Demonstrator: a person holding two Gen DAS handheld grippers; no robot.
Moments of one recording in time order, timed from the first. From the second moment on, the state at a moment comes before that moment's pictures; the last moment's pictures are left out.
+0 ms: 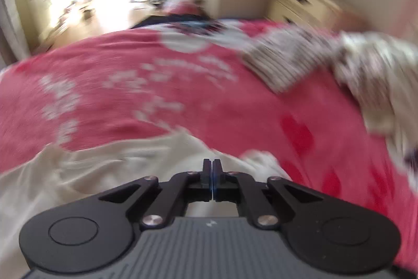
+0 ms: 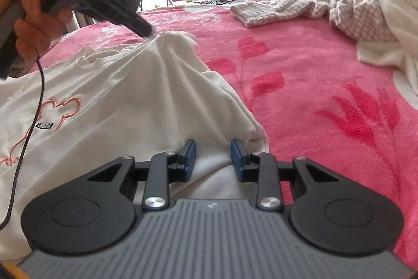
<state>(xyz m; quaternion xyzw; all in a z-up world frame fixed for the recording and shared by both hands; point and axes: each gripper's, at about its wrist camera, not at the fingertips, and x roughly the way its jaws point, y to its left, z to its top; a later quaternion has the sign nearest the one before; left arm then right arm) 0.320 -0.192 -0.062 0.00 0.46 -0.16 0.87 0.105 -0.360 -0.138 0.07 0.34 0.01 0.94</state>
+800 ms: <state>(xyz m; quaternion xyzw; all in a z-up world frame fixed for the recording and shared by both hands) 0.347 -0.247 -0.104 -0.13 0.56 -0.17 0.80 0.064 -0.405 -0.112 0.10 0.29 0.01 0.95</state>
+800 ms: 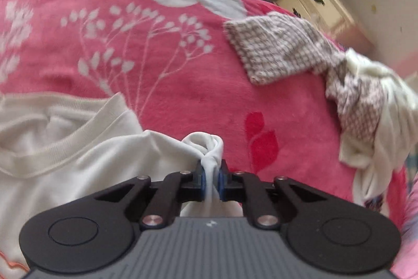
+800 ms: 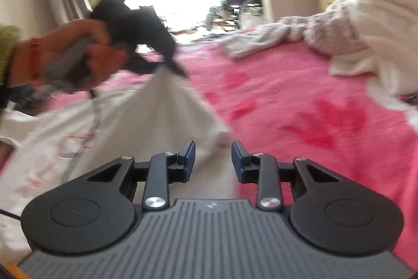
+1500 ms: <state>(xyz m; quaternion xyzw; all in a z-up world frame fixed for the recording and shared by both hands) 0.363 -0.233 -0.143 -0.30 0.53 -0.17 0.77 0.106 -0.418 -0.137 0.05 0.27 0.04 0.96</state>
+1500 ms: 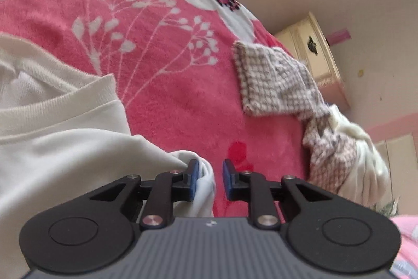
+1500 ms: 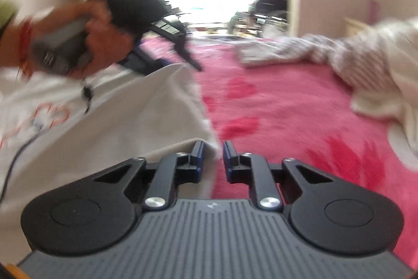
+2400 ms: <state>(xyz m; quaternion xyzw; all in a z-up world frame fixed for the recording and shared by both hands) 0.357 -0.242 -0.136 -0.24 0.55 -0.19 0.78 0.121 -0.475 -0.207 0.65 0.30 0.07 0.70</state>
